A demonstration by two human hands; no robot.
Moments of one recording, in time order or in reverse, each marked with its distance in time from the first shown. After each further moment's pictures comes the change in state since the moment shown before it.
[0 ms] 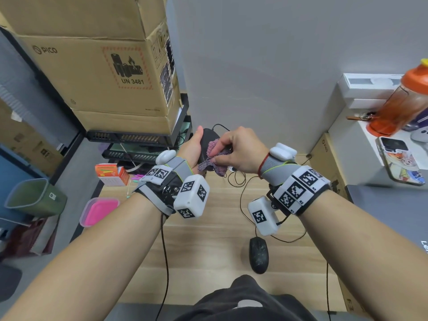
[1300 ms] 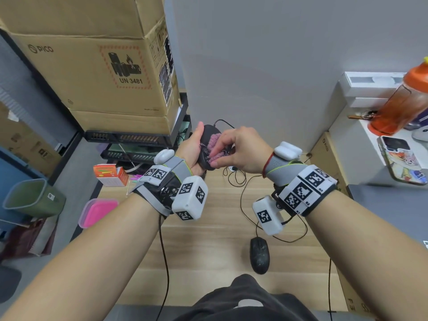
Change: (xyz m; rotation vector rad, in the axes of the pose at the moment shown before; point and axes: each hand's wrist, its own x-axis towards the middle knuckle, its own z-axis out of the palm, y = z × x) left_hand -0.010 0.004 0.004 -0.187 -0.279 -0.099; right_hand 0.001 0.004 -0.004 0.077 -0.030 -0.064
